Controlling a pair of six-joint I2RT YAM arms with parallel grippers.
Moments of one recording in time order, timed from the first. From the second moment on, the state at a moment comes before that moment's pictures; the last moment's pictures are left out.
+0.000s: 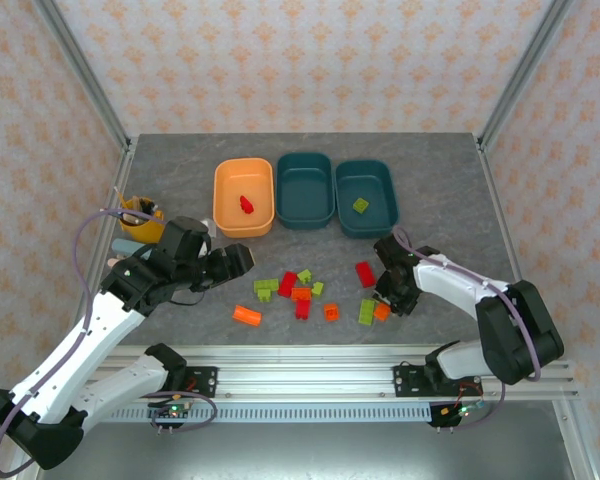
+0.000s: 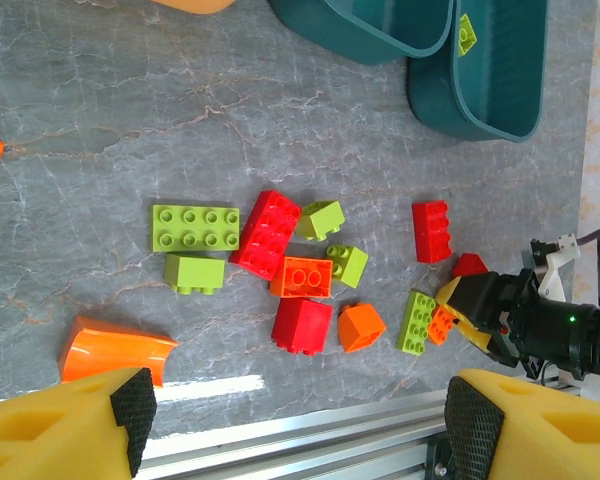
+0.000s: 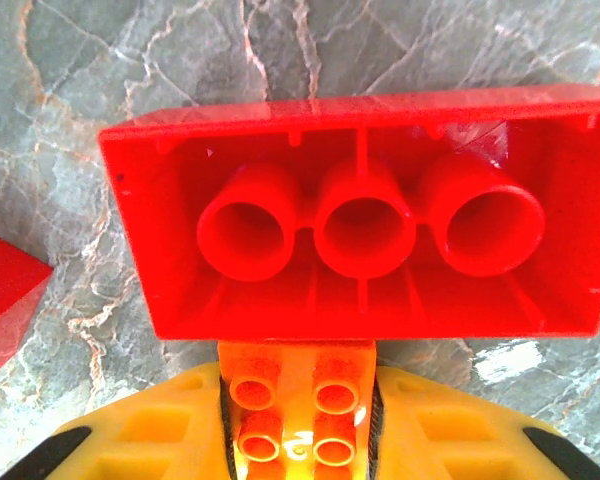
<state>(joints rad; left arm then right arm) -0.50 0.87 0.97 -0.95 0.14 -0.89 0.44 1.37 0.66 -0.78 -0.06 1.08</state>
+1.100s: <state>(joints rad) -0.27 1.44 1.31 -0.83 0.18 -0.89 0.55 2.32 2.15 -0.90 -0.01 0.86</state>
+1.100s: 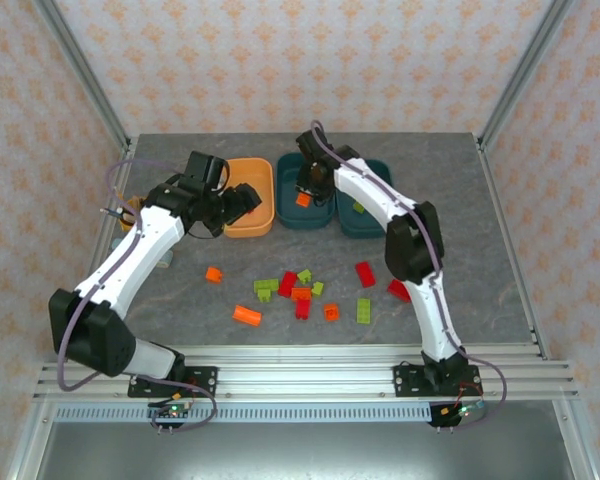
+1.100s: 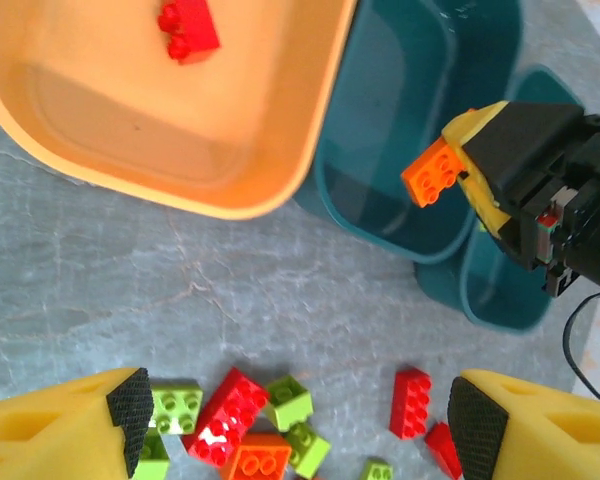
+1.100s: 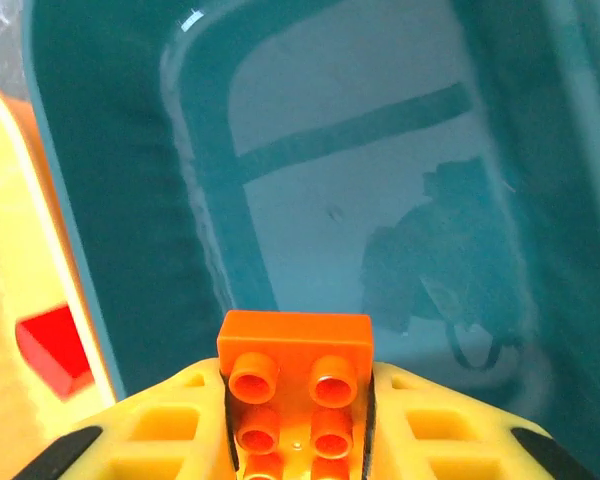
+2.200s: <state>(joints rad) -0.45 1.22 1.16 -0.83 0.27 -0.75 0.59 1.50 1.38 -0.90 0.01 0.82</state>
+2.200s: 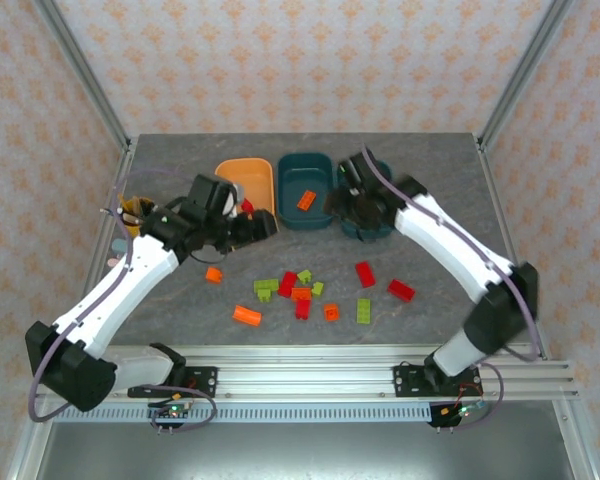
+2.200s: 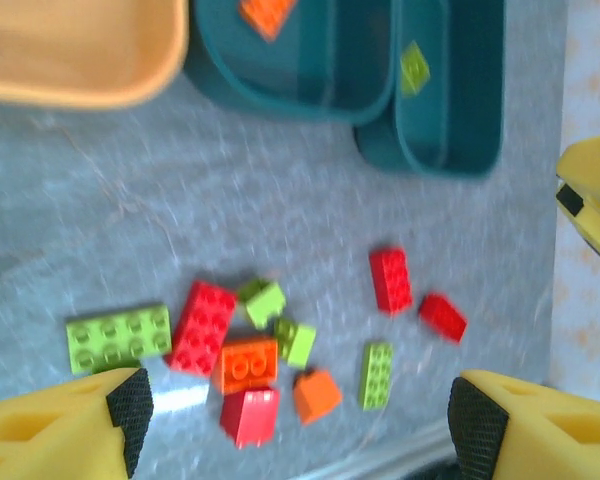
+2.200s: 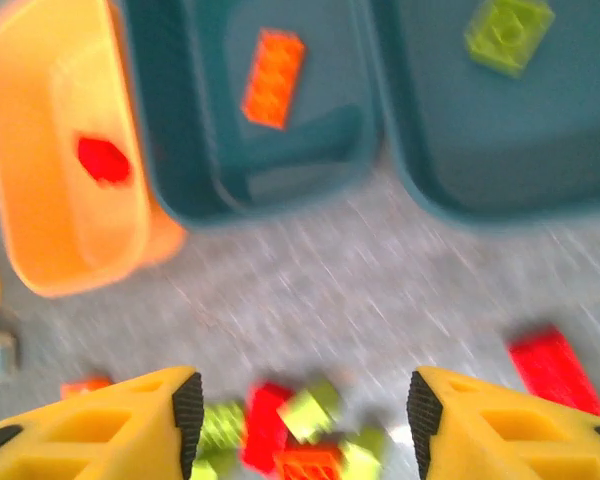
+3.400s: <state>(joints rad) -0.67 1.00 0.84 -0.86 0.21 -0.79 0.69 1.47 0.75 -0.83 -0.11 0.78</state>
